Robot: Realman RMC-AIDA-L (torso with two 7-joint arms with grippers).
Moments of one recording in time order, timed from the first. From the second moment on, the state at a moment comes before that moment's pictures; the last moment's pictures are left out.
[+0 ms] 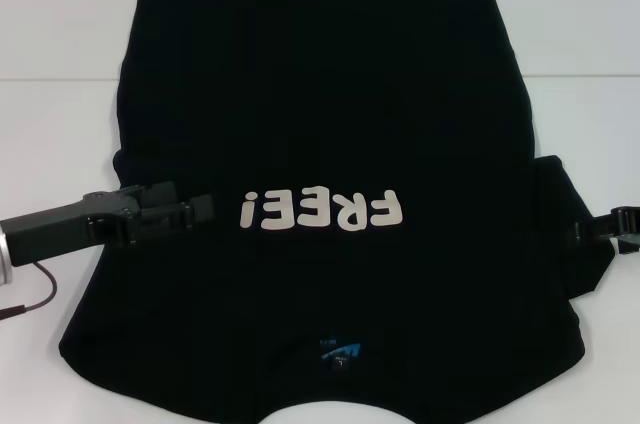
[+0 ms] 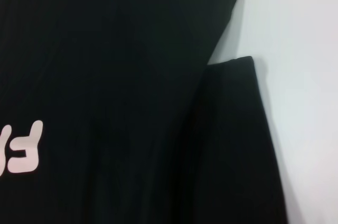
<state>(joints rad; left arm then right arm) -0.49 -2.08 0.45 0.69 2.07 1.54 -1.69 0.67 1.98 -0.77 -0.78 -2.64 -1.27 2.59</state>
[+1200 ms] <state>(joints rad) -0.49 -2.08 0.45 0.69 2.07 1.54 -1.69 0.68 2.00 -0.78 -0.77 -2.57 -1.29 2.57</state>
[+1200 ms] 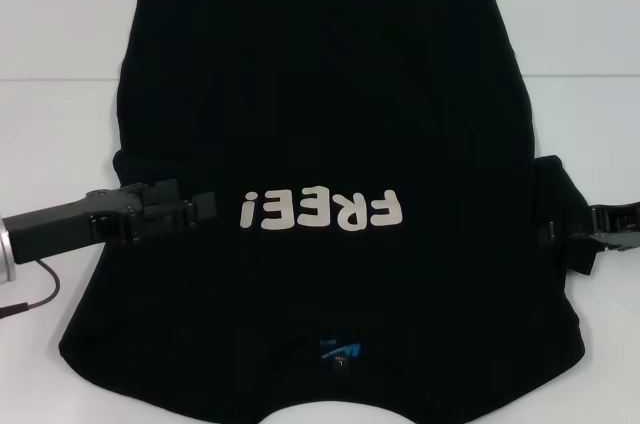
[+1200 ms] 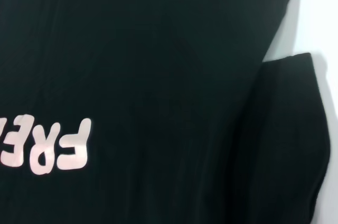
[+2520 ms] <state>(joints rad) -0.49 -2.08 0.45 0.69 2.07 1.54 -1.69 0.66 1.95 -0.77 -0.78 -2.57 -1.29 2.61</state>
